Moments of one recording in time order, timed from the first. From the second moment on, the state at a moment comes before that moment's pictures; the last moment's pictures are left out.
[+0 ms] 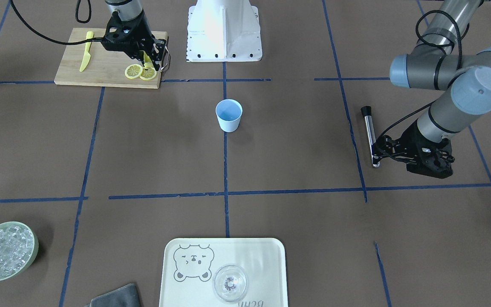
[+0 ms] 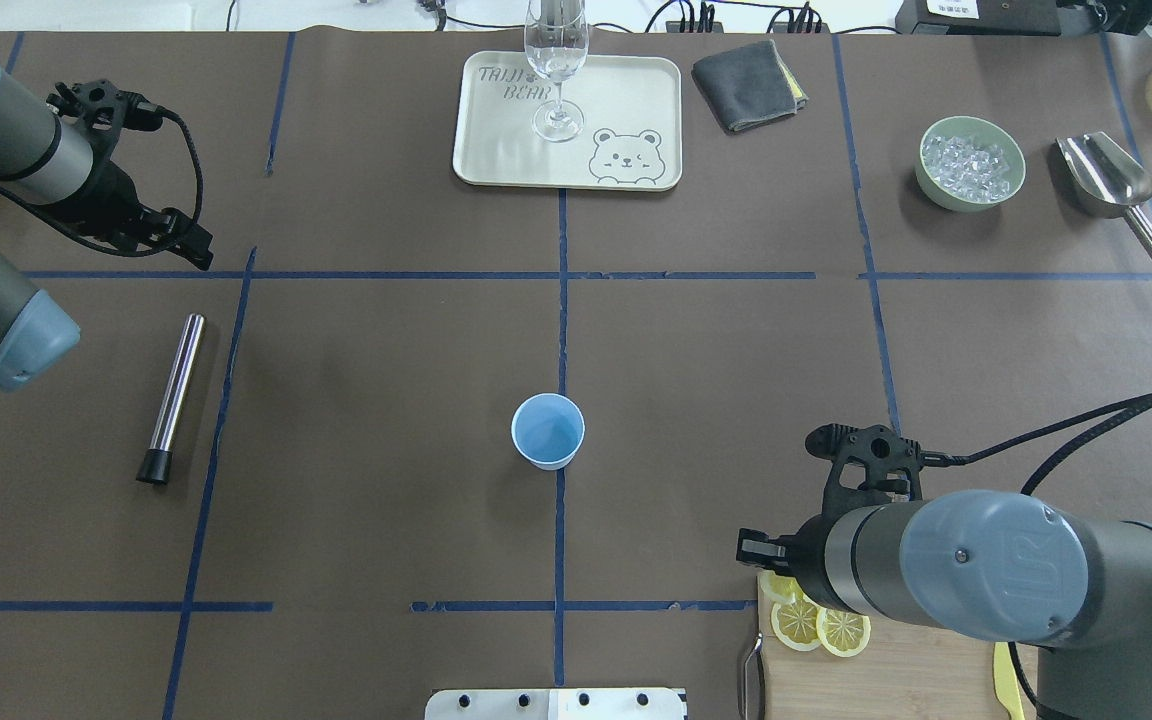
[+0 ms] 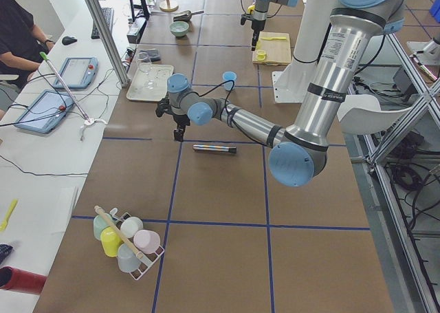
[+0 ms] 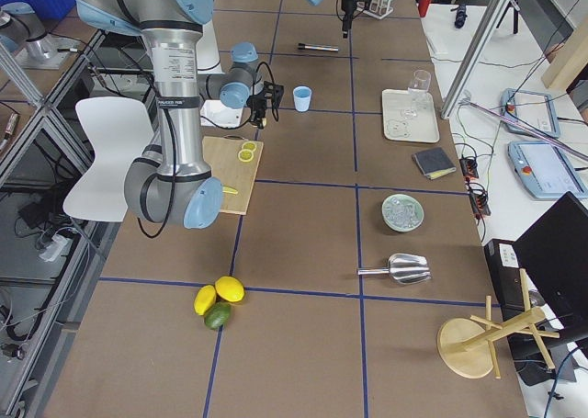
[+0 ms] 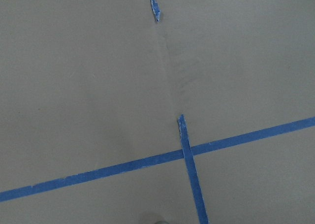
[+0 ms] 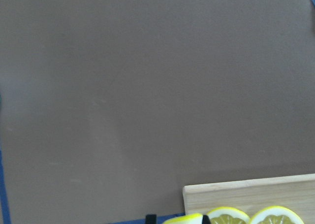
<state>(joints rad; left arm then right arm) -0.99 -1.90 -1.59 -1.85 -2.20 -0.60 0.25 -1.42 2.24 -1.51 1.66 1.62</state>
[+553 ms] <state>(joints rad) -0.99 -1.90 -1.59 -1.85 -2.20 -0.60 0.35 -1.07 2.09 -1.67 1.68 1.61</state>
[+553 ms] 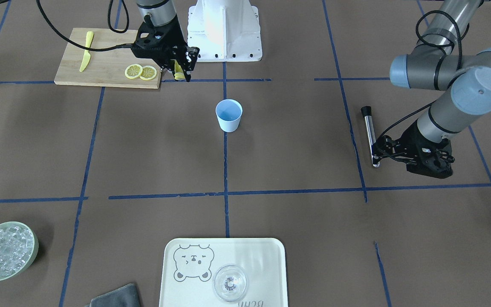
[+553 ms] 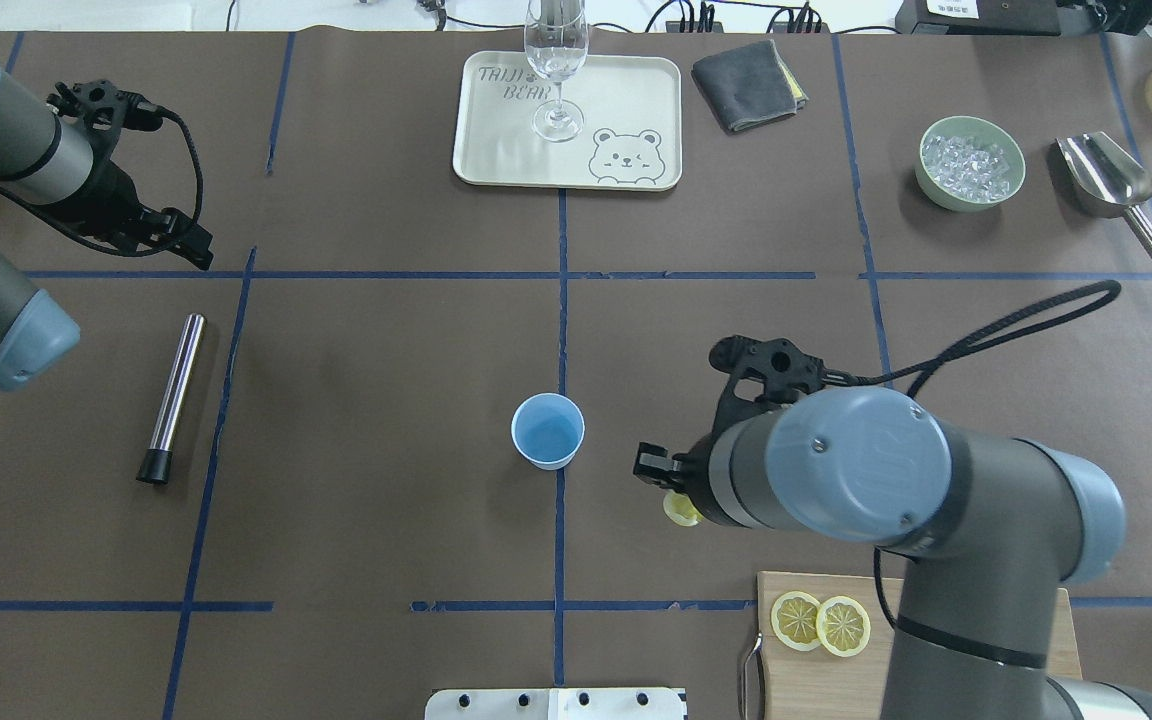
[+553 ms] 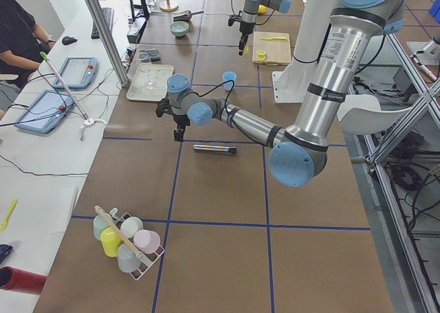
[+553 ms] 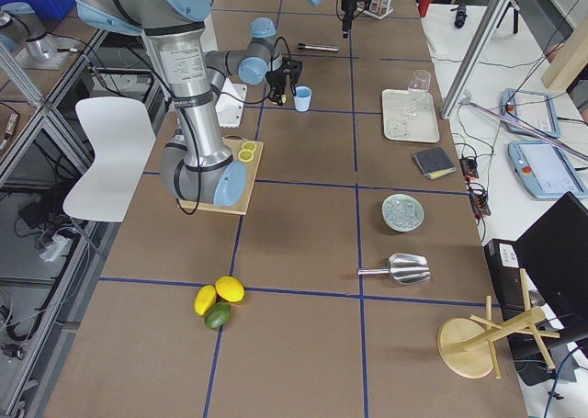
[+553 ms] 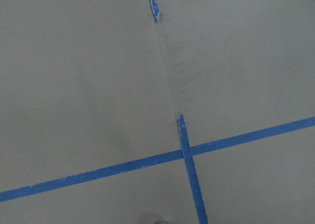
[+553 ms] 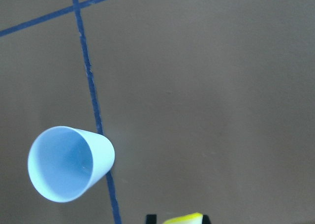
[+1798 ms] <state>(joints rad) -0.99 -1.90 -1.59 -1.85 -2.20 -0.60 0.41 -0.78 1.72 -1.61 1.72 1.59</state>
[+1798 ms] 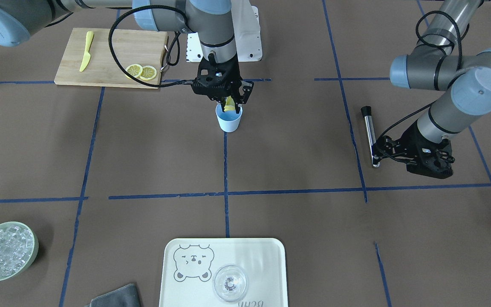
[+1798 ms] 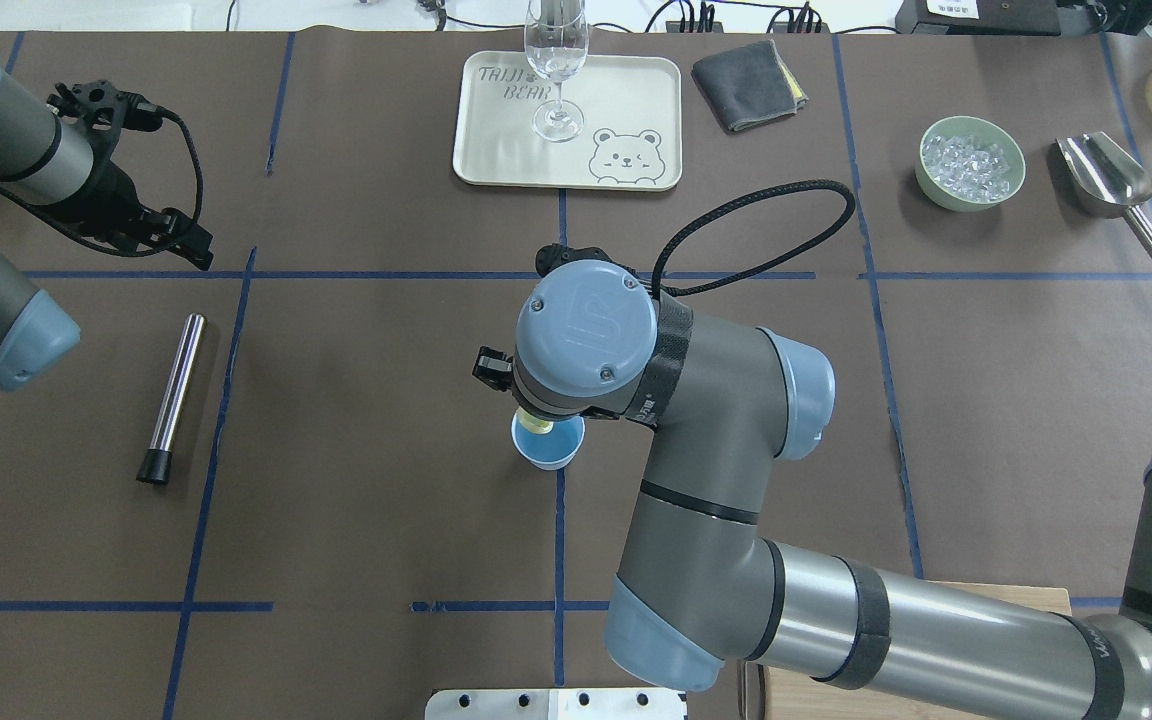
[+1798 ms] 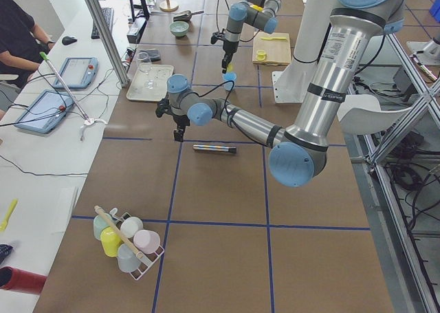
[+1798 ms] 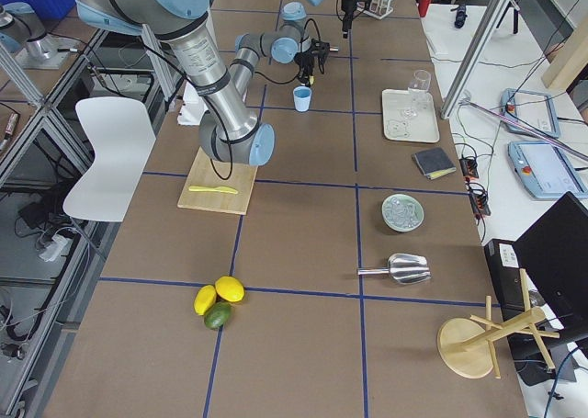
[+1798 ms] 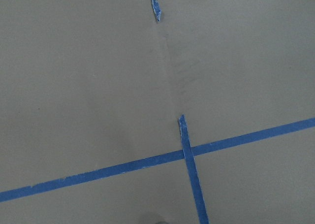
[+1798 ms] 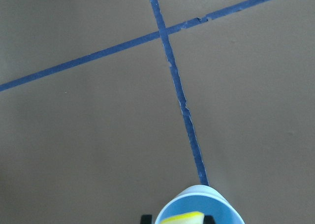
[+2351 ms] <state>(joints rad) -0.99 -1.90 -1.59 -1.85 -2.20 -0.60 0.41 -0.80 1.71 -1.63 1.75 1.60</state>
